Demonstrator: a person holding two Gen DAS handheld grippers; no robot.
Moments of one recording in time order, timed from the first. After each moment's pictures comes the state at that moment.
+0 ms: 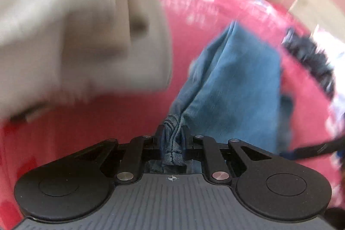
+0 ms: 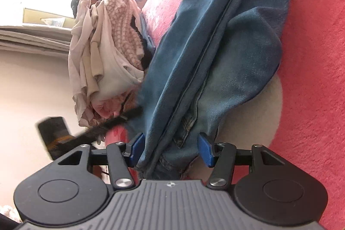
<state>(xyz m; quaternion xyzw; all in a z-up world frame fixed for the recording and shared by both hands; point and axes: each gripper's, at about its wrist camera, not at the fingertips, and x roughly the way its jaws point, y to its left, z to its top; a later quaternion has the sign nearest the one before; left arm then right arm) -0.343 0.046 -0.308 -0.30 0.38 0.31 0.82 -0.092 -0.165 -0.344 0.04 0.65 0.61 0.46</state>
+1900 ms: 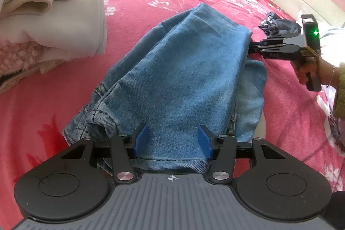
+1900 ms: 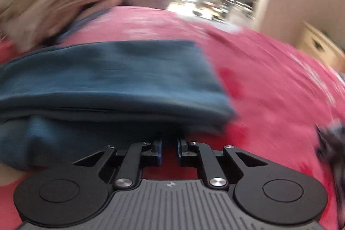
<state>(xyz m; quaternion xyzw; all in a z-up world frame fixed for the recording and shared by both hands) -0.317 -0.035 -0.316 -0.27 0.37 0.29 0.84 0.052 -0.070 -0.364 -0.31 0.24 0.68 0.62</state>
